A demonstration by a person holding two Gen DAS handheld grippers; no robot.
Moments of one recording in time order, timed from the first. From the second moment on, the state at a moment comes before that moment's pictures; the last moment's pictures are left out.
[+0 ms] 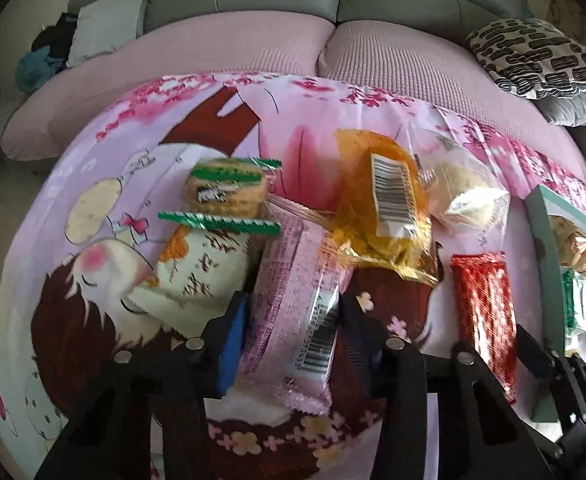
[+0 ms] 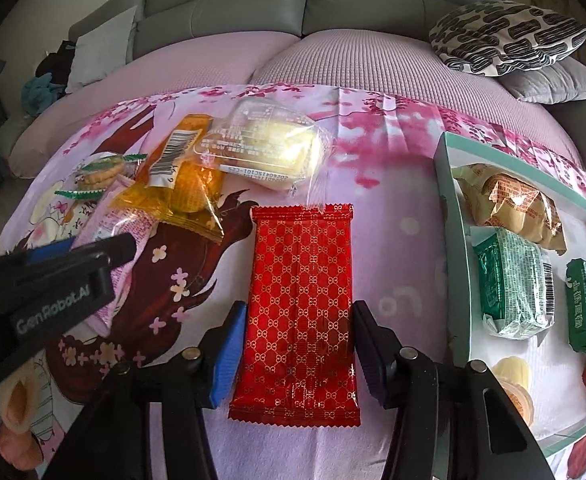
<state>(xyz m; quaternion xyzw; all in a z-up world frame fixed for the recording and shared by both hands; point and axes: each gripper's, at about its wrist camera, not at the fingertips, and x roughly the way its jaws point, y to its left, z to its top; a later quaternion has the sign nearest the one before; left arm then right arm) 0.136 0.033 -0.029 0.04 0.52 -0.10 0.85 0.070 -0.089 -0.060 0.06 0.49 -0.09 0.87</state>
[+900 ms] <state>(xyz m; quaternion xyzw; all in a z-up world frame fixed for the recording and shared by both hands) 0.132 0.021 -0.047 0.04 0.53 -0.08 0.84 0.072 -0.087 -0.063 0.04 0.48 -0.09 0.87</state>
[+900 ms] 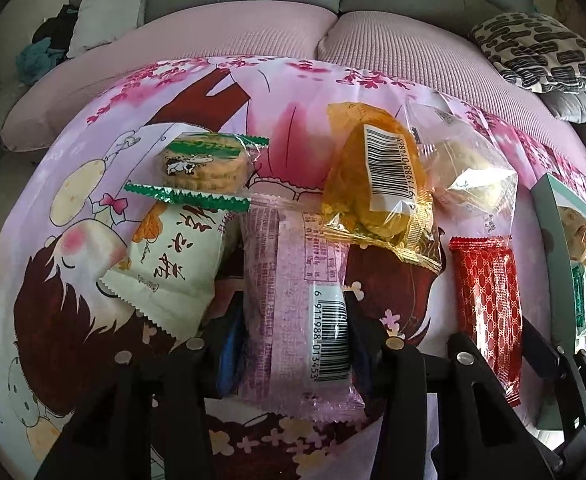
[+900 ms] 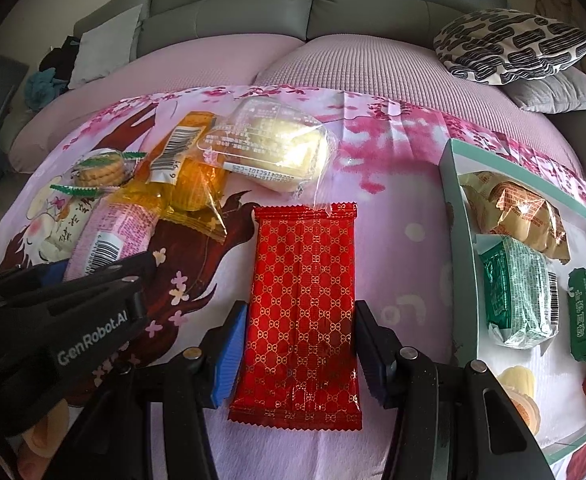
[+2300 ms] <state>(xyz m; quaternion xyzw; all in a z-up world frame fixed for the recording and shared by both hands) 0.095 0.016 0.036 0.02 0.45 -0.10 0.89 0.032 -0.119 0.003 0.11 0.40 -0.09 0.90</state>
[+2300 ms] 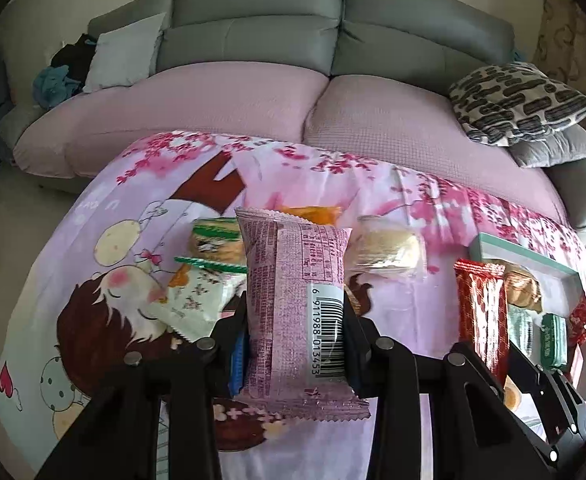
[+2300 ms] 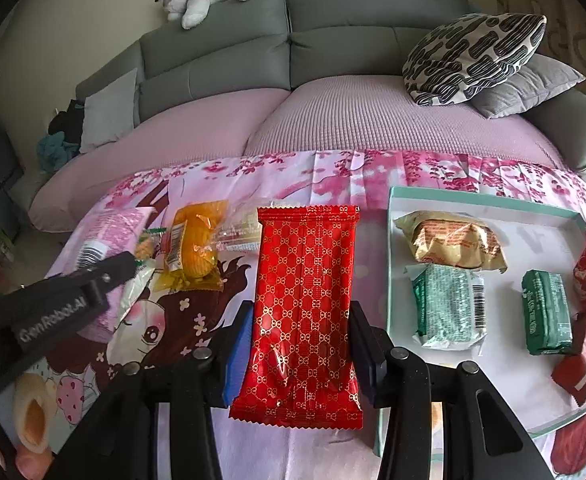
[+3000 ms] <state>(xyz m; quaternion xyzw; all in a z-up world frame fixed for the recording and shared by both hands) 0.060 -0.081 0.057 0.06 0.42 -0.17 0.89 -0.023 -0.235 0.028 0.20 0.36 -0.18 0.89</state>
